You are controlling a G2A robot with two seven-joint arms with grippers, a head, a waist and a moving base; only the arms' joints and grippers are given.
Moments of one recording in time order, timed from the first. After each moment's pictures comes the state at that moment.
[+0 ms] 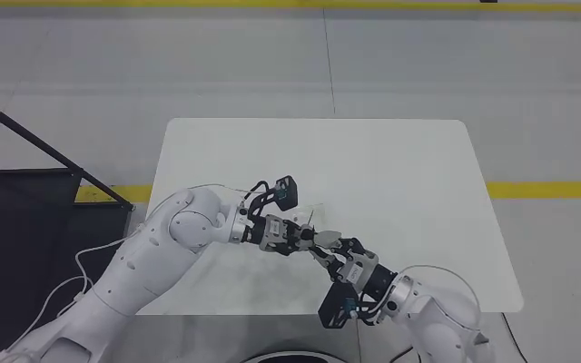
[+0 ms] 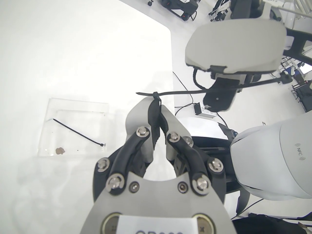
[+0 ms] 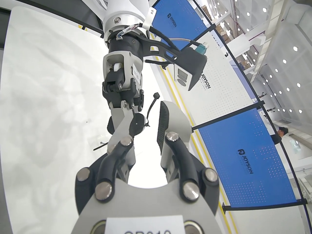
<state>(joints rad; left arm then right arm) 0.80 -1.02 -0.83 -1.51 0.20 -0.82 -0.84 -1.51 -1.05 1.20 -2.16 -2.05 -0.47 -0.13</state>
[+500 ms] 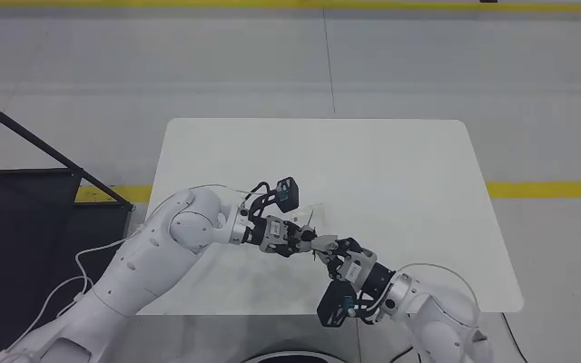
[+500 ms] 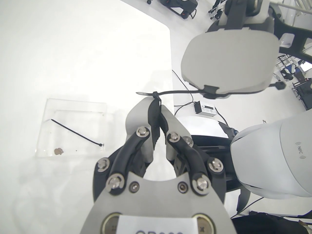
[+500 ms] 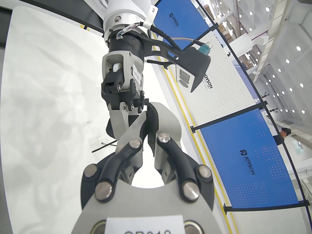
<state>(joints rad) 0.80 -1.02 -0.82 -1.52 0.20 -0.83 -0.84 -1.50 -1.05 1.20 -2.16 -2.05 -0.48 -0.13</state>
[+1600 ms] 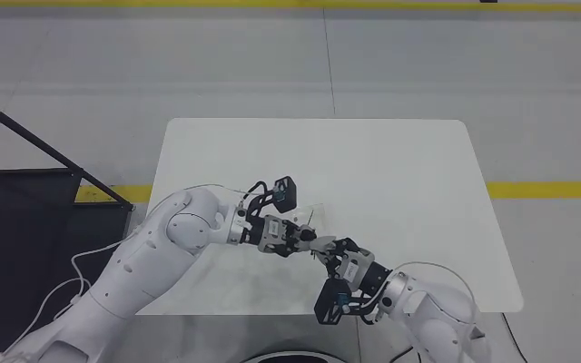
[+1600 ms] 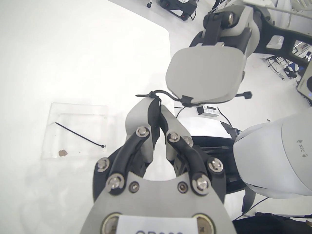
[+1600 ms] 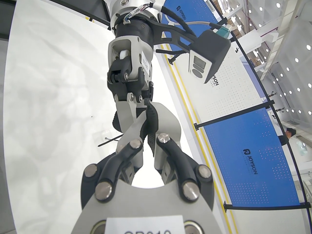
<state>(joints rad) 0.82 -1.01 -0.85 -1.54 0.23 -0.84 -0.81 -1.48 -1.05 1.18 -2.15 -2.04 -0.53 -0.08</state>
